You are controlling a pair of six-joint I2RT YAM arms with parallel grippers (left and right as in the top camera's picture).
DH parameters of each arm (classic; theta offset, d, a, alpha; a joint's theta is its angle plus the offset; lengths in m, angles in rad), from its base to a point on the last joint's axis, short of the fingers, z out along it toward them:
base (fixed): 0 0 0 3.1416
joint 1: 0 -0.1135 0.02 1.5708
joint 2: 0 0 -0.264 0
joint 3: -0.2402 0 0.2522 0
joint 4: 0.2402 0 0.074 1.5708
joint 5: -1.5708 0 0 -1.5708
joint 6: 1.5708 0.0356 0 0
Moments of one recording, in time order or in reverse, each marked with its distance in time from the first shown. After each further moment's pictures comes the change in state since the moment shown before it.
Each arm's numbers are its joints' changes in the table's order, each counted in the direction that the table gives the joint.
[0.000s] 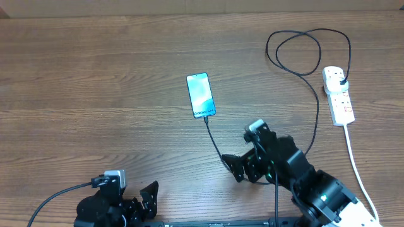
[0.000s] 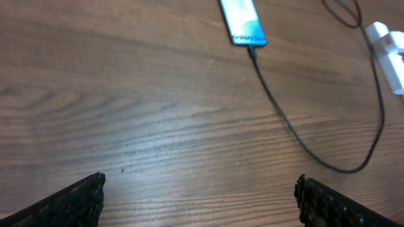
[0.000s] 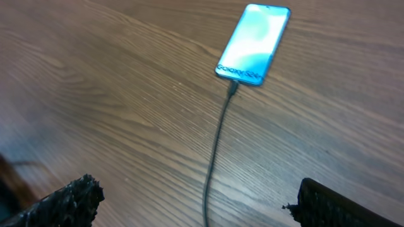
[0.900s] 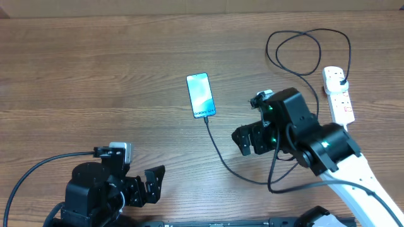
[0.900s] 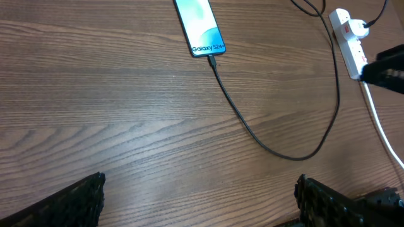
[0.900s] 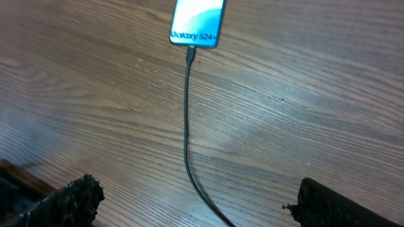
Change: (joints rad) left arm 0.121 0.454 -0.354 -0.026 -0.010 0.007; right arm 0.210 0.402 -0.526 0.507 0.097 0.000
